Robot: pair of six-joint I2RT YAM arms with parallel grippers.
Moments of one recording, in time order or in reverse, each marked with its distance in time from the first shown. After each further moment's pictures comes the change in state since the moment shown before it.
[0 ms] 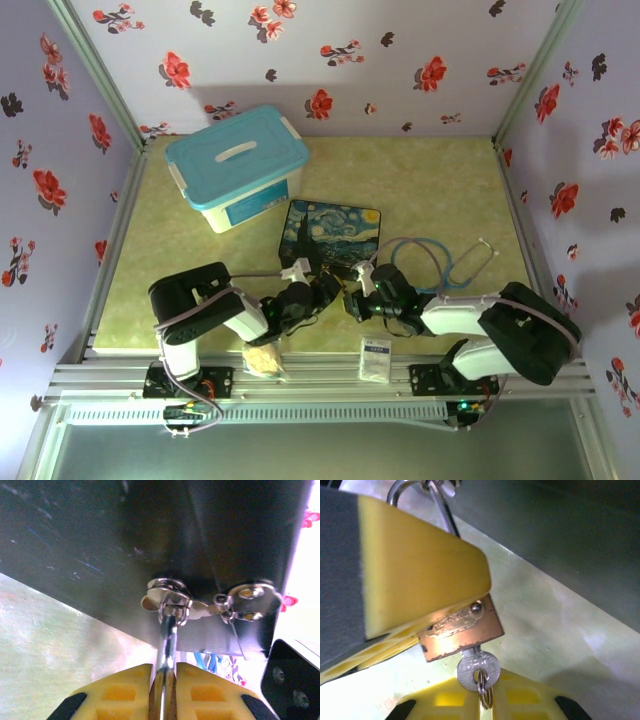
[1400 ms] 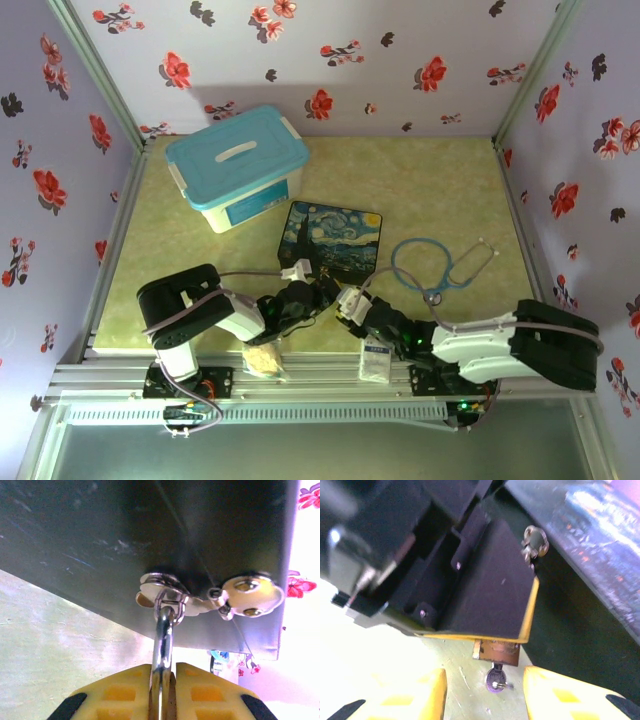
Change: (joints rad) left arm 0.005 -0.063 -0.001 -0.116 0.044 0.038; right arm 0.403 -0.182 -0.136 0.194 0.623 -0.547
